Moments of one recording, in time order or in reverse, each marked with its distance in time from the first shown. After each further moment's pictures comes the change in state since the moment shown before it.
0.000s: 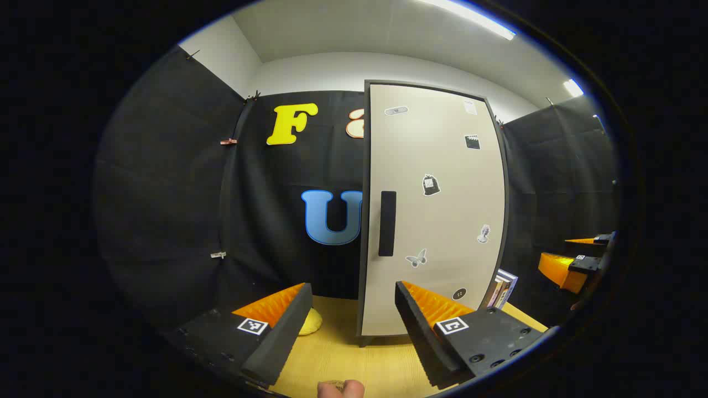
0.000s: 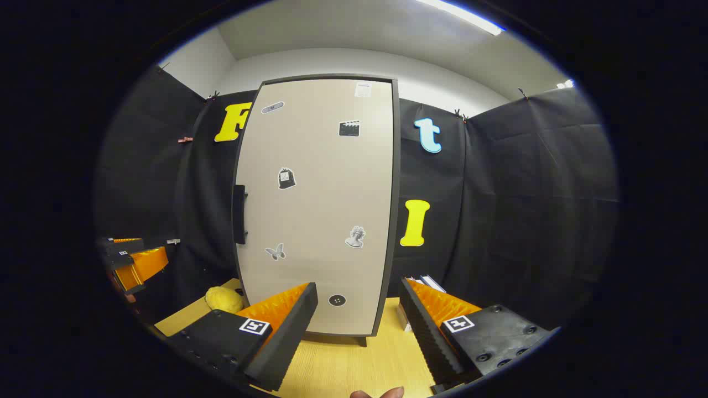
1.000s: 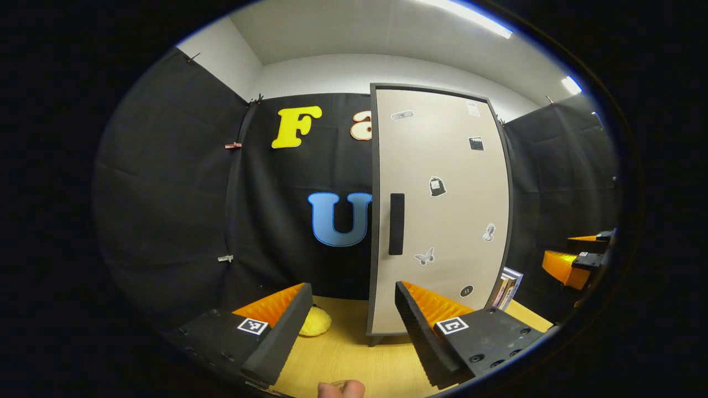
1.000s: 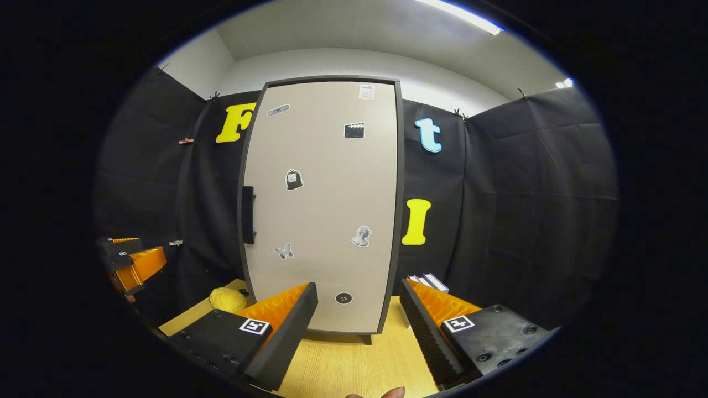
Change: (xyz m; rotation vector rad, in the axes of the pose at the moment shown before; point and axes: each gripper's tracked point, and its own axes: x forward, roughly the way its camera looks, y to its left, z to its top) left arm -0.009 0.019 0.005 0.033 -0.021 0.016; right arm -0.007 0.013 0.004 0.001 -0.001 -0.007
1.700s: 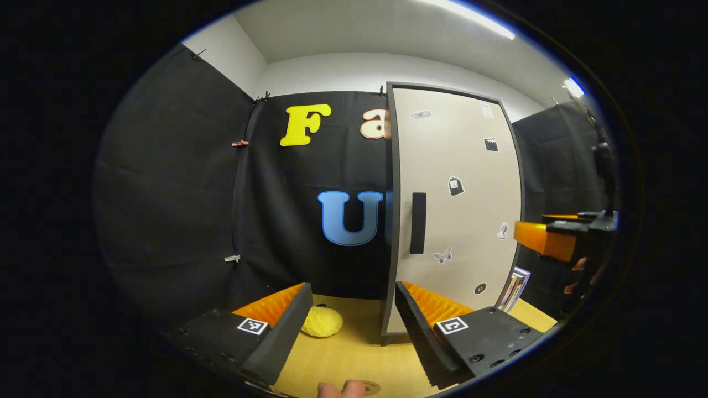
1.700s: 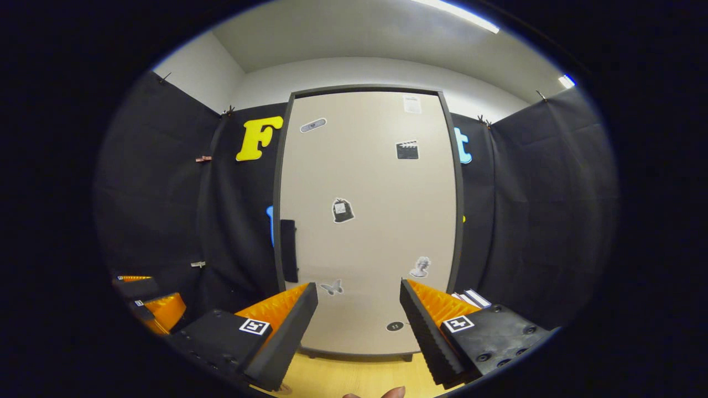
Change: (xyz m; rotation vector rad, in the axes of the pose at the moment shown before) left arm 0.010 0.045 -0.002 0.005 0.018 0.018; right arm 0.056 0.116 0.055 0.063 -0.080 0.134
